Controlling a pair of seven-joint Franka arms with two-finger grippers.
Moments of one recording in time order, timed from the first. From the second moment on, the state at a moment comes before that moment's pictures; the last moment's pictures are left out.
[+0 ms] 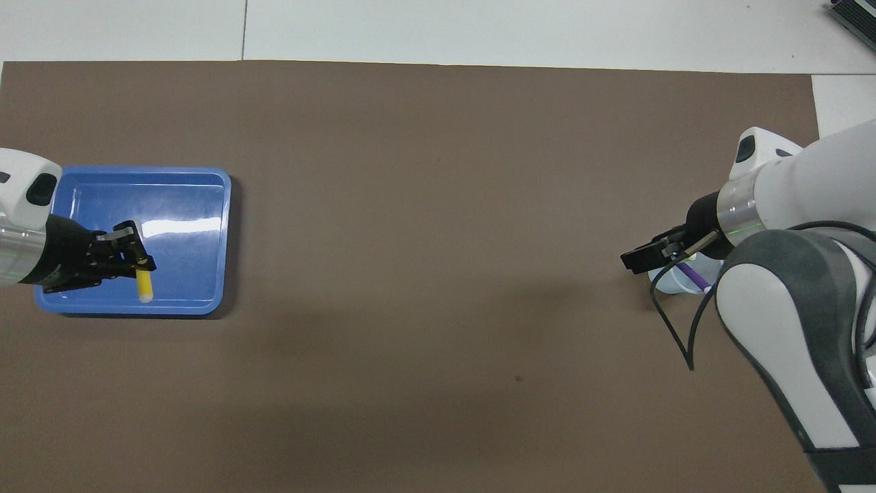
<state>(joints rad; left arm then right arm) -0.02 -0.14 0.01 -1.99 -0.15 1.82 -0.33 0.17 -0.01 -0.06 -1.88 0.17 1.84 -0.38</state>
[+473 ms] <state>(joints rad) 0.00 -0.04 0.01 -2.07 -0.09 1.97 -0.06 0.14 0.00 -0.06 -1.95 0.06 1.94 -0.38</state>
